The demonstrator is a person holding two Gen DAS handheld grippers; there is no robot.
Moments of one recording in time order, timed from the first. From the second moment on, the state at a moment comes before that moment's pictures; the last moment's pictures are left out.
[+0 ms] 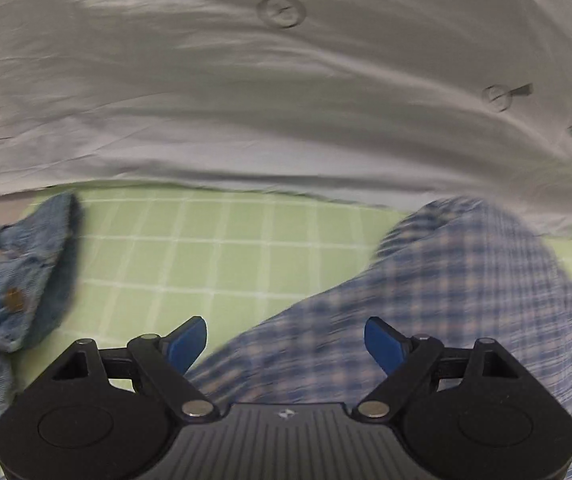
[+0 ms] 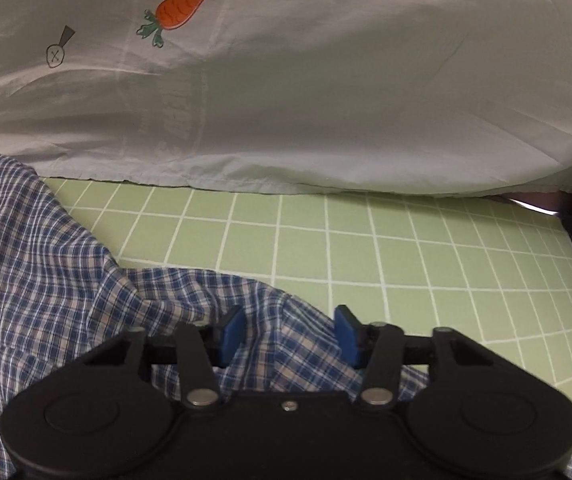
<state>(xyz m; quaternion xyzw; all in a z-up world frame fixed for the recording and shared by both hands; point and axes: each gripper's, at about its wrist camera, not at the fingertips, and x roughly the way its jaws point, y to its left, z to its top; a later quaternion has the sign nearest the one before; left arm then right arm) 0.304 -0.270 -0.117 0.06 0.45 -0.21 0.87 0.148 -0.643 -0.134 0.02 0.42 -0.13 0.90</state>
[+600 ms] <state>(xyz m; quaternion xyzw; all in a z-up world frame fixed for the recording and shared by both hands) 0.247 -0.283 -0.075 0.08 0.42 -0.26 0.87 0.070 -0.639 -0.081 0.07 0.36 -0.13 0.92</state>
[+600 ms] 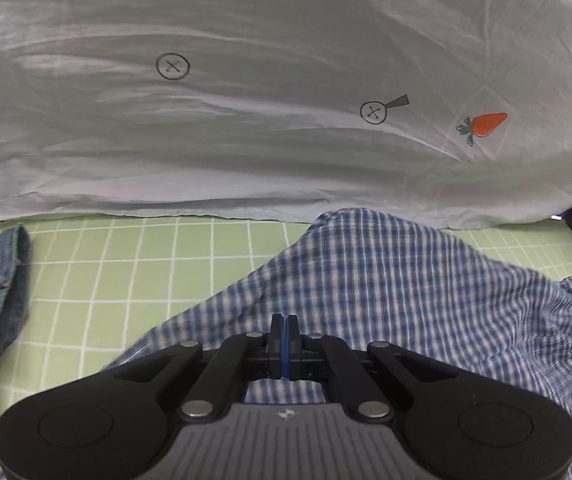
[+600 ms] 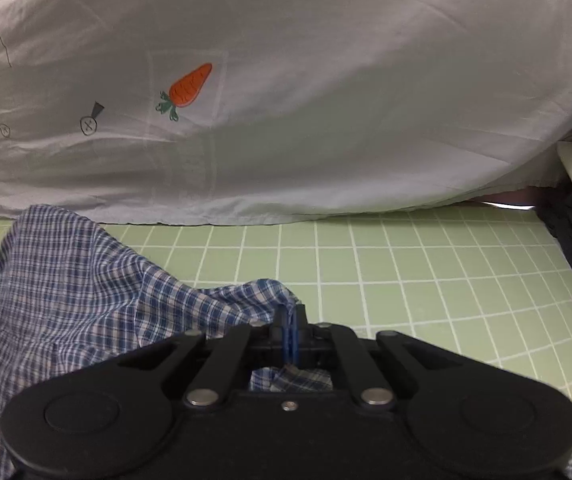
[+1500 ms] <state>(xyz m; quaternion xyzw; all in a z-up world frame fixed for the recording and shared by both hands) 0.243 -0.264 -0.085 0.07 0.44 -0.27 0.85 0.025 -0.634 -0.085 0.10 0.38 -0.17 0.90</state>
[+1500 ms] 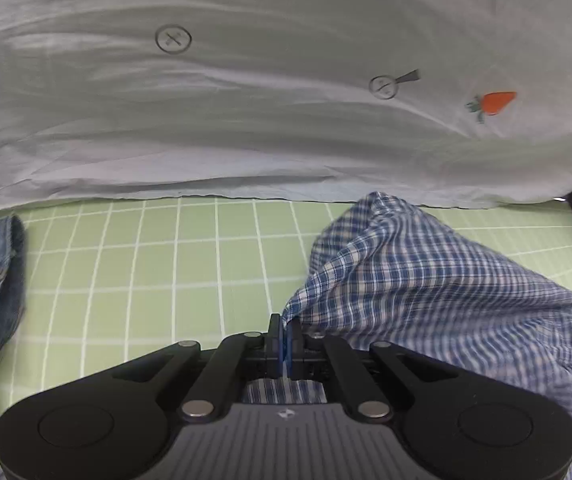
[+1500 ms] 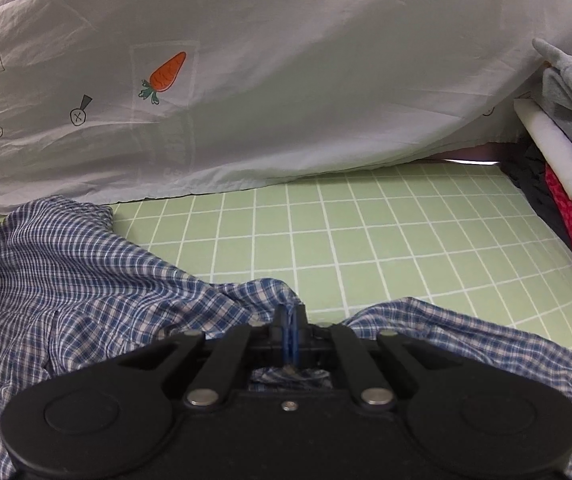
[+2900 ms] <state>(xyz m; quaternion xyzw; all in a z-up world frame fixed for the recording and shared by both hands) 0.230 -0.294 -0.119 -0.08 0.52 -0.30 0.80 0.114 -0.569 -0.139 0.32 0.43 -0.02 0.84</state>
